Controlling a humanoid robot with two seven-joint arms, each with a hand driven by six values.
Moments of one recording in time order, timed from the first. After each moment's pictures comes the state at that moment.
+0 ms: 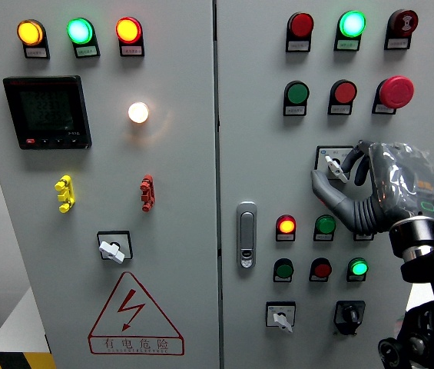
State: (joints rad) left arm -0.11 -0.10 0.10 -0.14 -0.04 -0.08 0.01; right arm 0.81 0.16 1.49 1.58 -2.71 0.12 -0.31
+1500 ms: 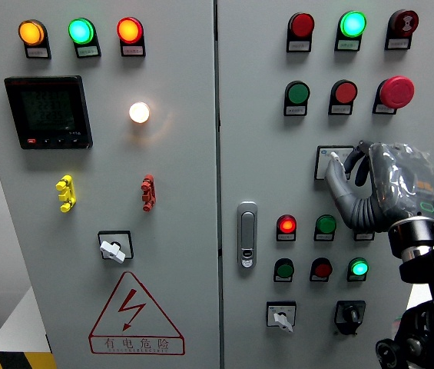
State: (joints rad) left arm -0.11 -0.10 0.10 -0.14 -0.04 -0.08 0.01; right arm 0.81 0.16 1.48 1.58 -2.72 0.12 -0.34
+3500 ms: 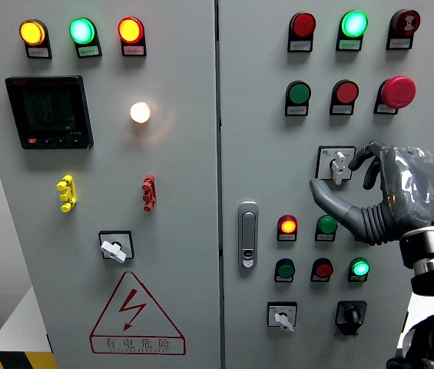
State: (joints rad) left arm -0.11 -0.10 0.10 -0.14 -0.04 -0.08 0.01; right arm 0.75 0.16 1.48 1.69 -2.72 0.12 -0.33
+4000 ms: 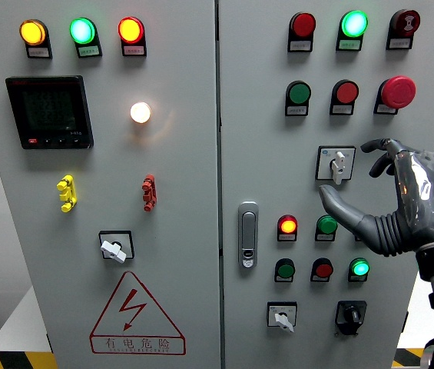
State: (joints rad) left arm -0.11 -0.10 0.10 -0.14 -0.04 -0.08 0.01; right arm 0.68 0.16 1.50 1.79 -2.72 0.12 -0.28
